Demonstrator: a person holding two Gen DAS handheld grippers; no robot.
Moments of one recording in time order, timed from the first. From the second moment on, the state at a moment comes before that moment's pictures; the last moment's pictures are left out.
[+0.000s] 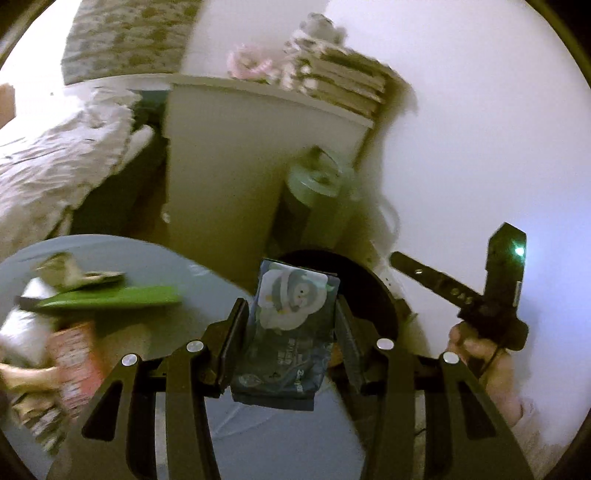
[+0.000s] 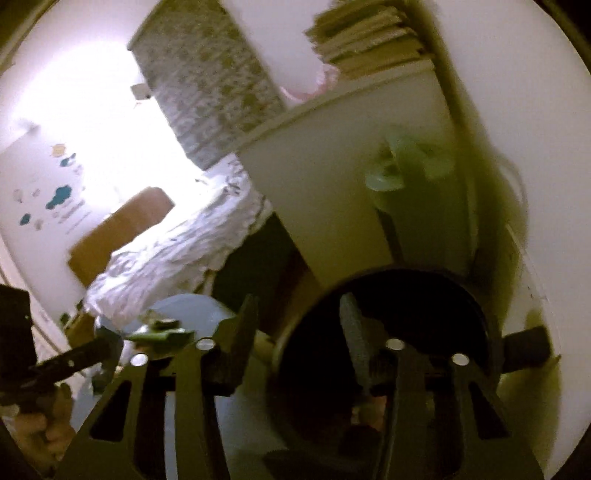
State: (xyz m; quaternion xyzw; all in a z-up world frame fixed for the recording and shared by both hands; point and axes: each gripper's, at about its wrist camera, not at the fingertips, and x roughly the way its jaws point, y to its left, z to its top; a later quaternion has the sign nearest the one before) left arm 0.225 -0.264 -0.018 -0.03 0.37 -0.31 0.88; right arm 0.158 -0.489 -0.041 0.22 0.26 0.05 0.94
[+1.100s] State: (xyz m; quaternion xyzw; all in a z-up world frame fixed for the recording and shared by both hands) left arm 0.189 -0.148 -0.024 -0.08 0.36 -0.20 0.91; right arm 0.164 -0.450 -0.061 0.18 0.29 0.11 0.93
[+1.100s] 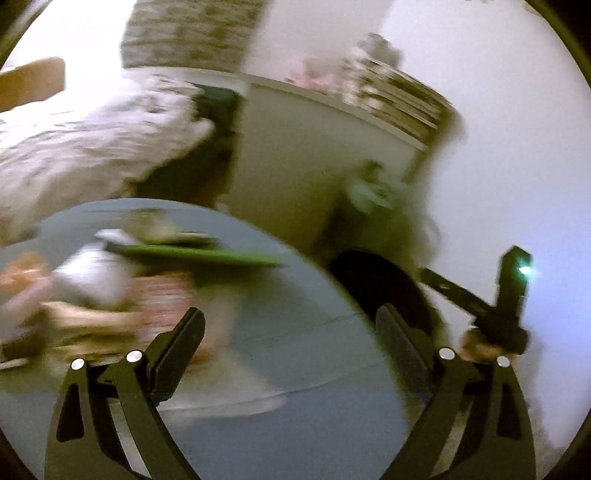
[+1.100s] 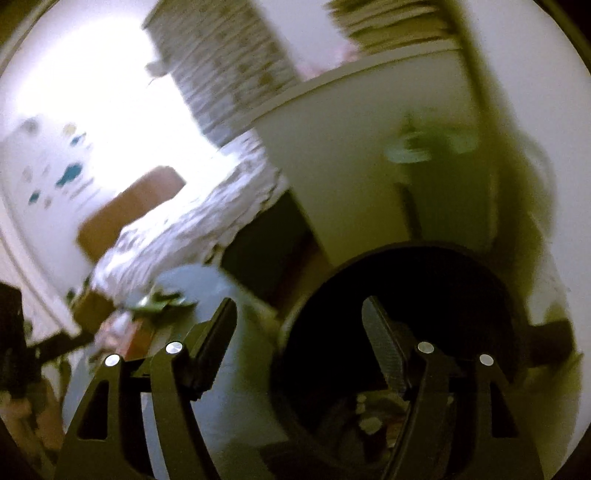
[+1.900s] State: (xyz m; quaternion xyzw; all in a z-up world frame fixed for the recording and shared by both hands) left arm 0.284 0.067 -0.083 -0.10 0.43 -0.03 0.90; right arm 0.355 -0.152 -0.034 -0.05 0.43 0.28 0.86
